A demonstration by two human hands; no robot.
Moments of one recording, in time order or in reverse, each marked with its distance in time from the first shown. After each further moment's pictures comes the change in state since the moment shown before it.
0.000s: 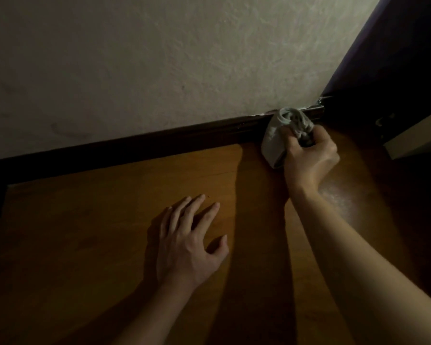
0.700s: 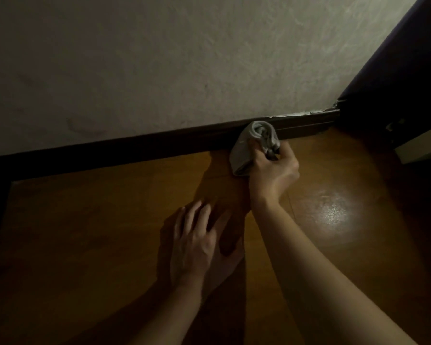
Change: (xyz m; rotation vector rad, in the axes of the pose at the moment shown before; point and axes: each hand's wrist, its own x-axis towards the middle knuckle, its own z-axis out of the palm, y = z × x) left_hand 0.003 -0.007 0.003 0.049 0.053 0.065; right_hand -0.066 -0.011 0.063 0.130 -0.023 0.113
